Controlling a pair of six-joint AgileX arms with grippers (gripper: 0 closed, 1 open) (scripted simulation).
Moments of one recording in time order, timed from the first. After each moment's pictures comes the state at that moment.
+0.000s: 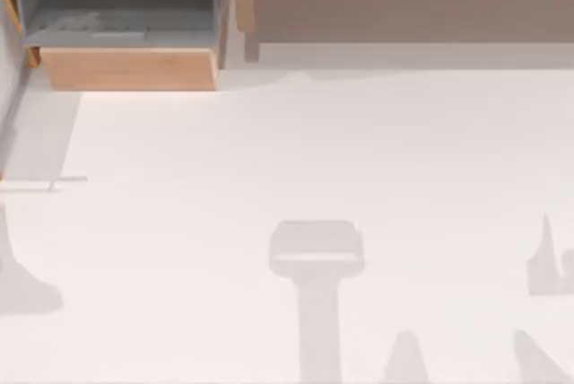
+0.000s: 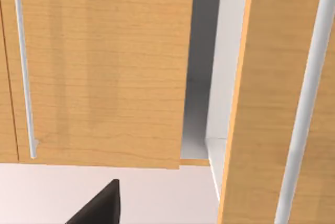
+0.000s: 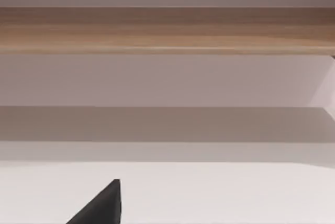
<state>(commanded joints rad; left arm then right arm) 0.70 1.97 0.42 1.52 0.74 1.55 0.00 0.00 0.00 0.00 0.00 0.00</state>
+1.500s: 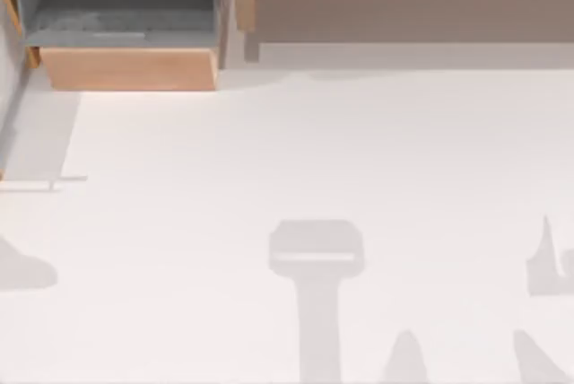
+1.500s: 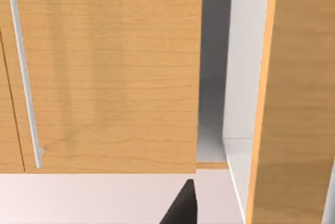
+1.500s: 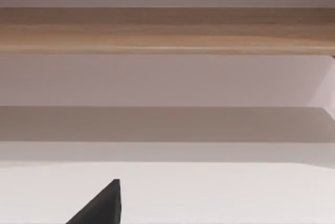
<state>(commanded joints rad) 0.66 2.02 0.52 1.49 0.70 1.59 0.00 0.00 0.00 0.00 0.00 0.00</state>
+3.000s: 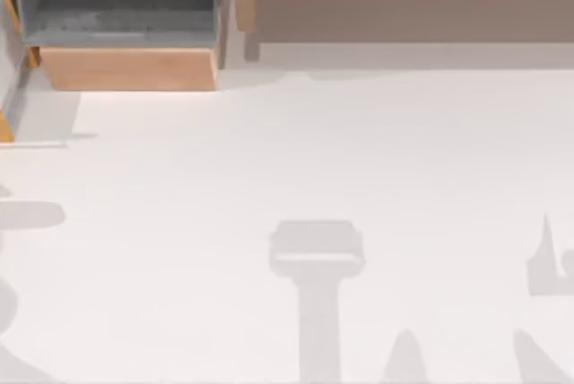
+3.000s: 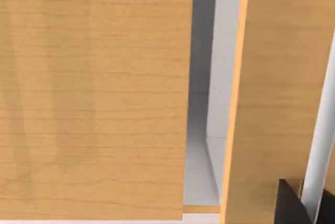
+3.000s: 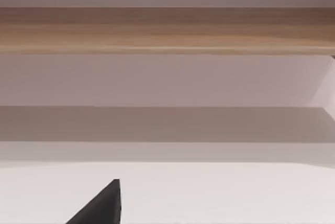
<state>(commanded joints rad) 0.54 2.12 0.73 1.36 0.58 1.58 0.00 0.00 0.00 0.00 0.00 0.00</state>
